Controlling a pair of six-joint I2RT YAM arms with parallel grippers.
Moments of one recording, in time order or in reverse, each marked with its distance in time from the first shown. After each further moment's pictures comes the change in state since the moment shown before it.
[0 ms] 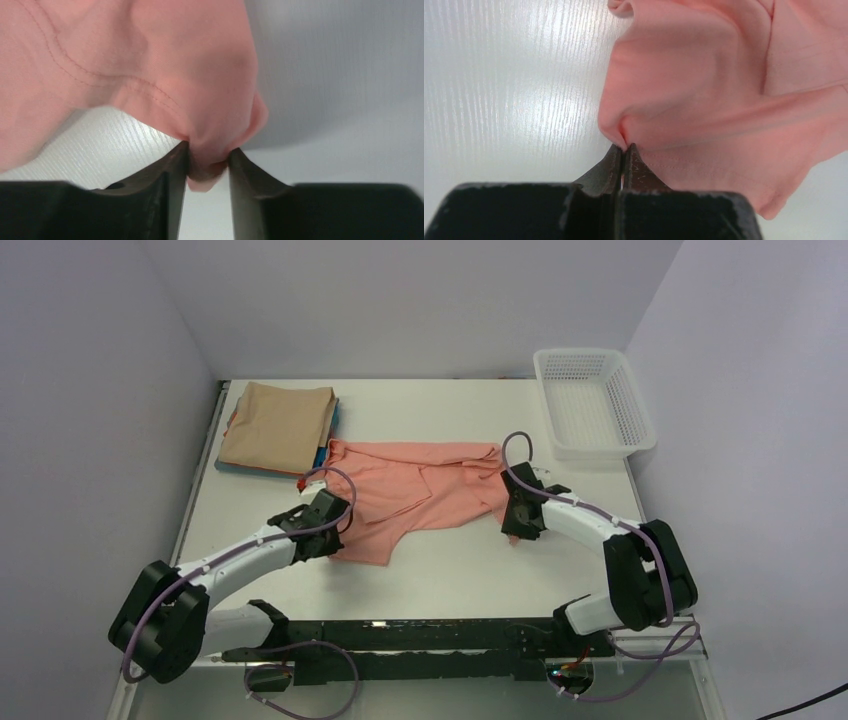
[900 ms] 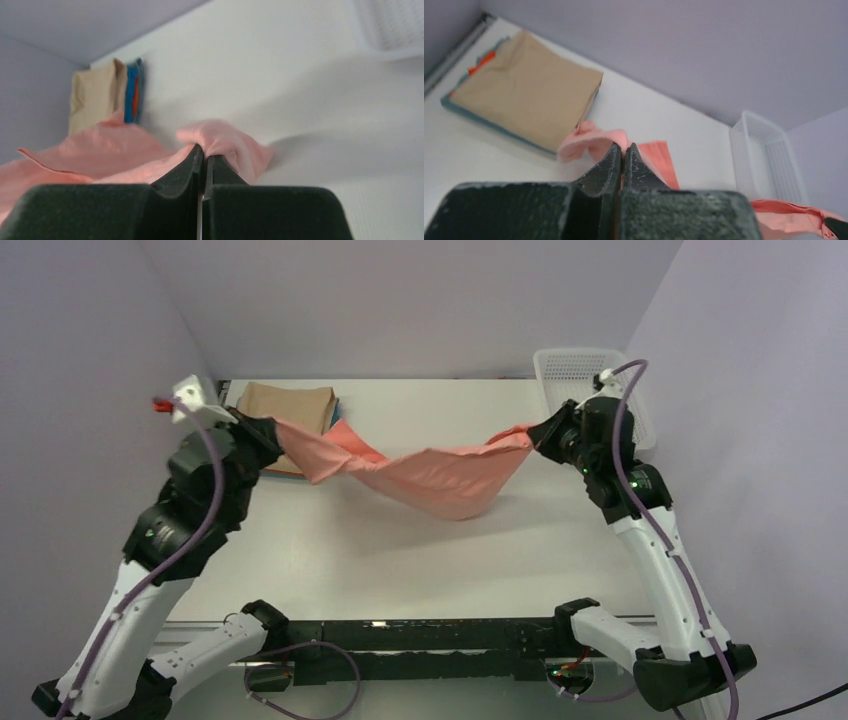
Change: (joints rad) left arm -0.001 -0.355 0.722 -0.182 -0.265 0.113; right arm -0.100 -0.395 0.495 -0.146 -0.192 0.011
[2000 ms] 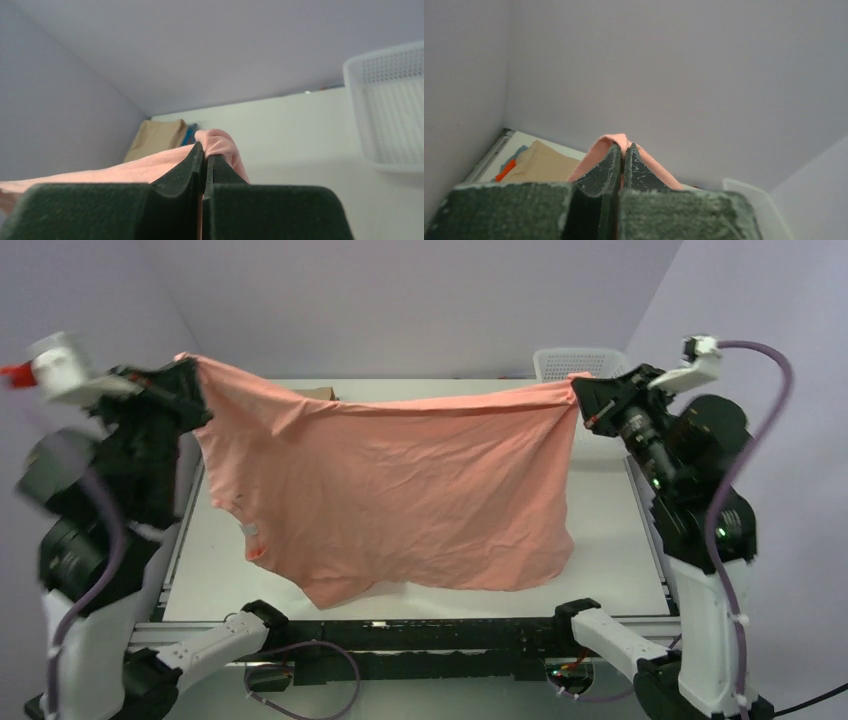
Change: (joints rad) left arm 0.004 0.040 0.528 0.061 -0.034 0.365; right arm -0.048 -0.081 0.511 -0.080 -0.072 -0.136
